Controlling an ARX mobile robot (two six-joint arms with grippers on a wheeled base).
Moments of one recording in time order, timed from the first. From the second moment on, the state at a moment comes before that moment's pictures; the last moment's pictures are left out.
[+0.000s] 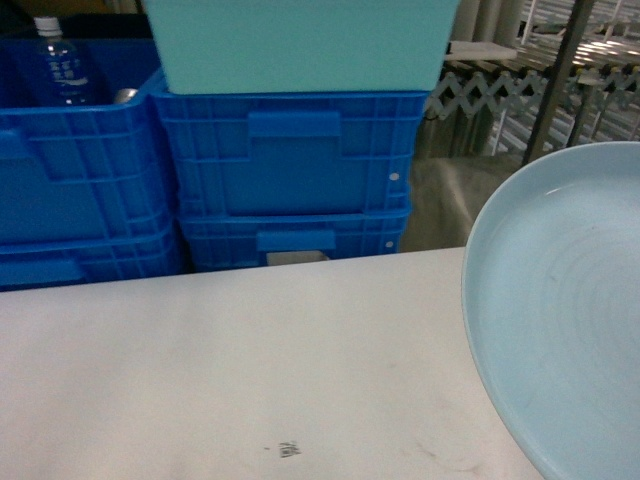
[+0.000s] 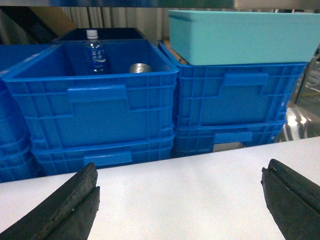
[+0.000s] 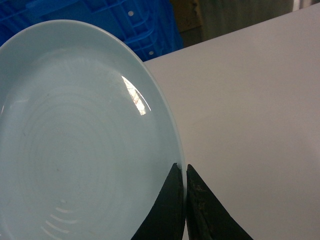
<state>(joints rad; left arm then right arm) 0.00 0.01 0.01 0.00 0.00 0.00 -0.10 0.86 0.36 -0.01 -0.37 0.19</state>
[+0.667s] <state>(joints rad) 0.00 0.01 0.01 -0.01 0.00 0.00 -0.10 0.86 0.36 0.00 -0.37 0.19</state>
